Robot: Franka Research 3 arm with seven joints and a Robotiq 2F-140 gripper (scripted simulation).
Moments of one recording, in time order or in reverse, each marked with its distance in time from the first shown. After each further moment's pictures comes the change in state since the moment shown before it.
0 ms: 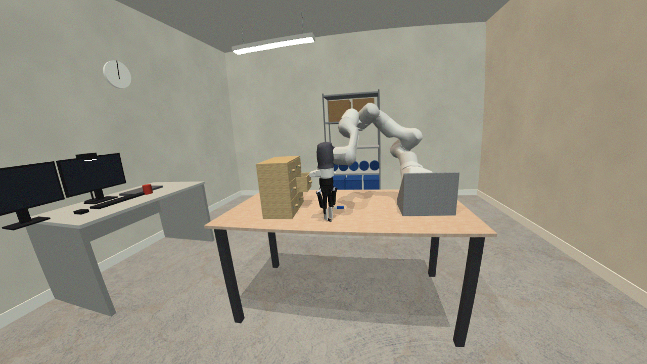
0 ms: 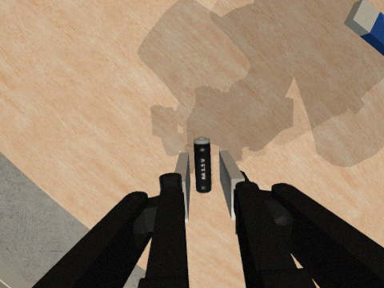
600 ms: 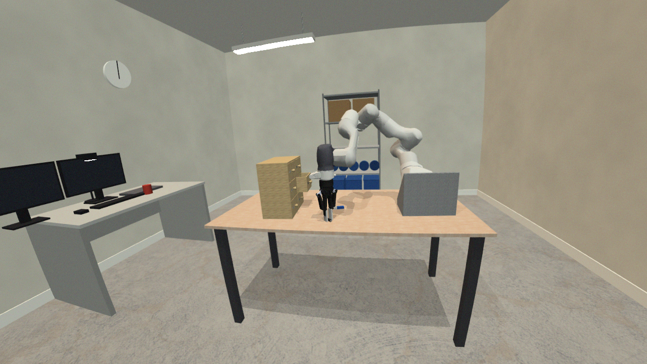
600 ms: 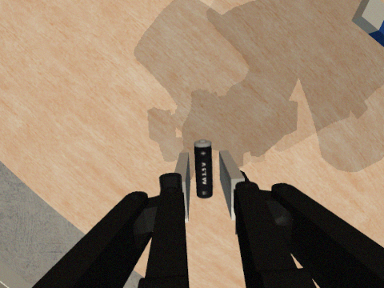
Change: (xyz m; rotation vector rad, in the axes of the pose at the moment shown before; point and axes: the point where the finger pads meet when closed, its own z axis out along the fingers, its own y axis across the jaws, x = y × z) arm 0.000 0.000 0.010 0.002 -0.001 0.001
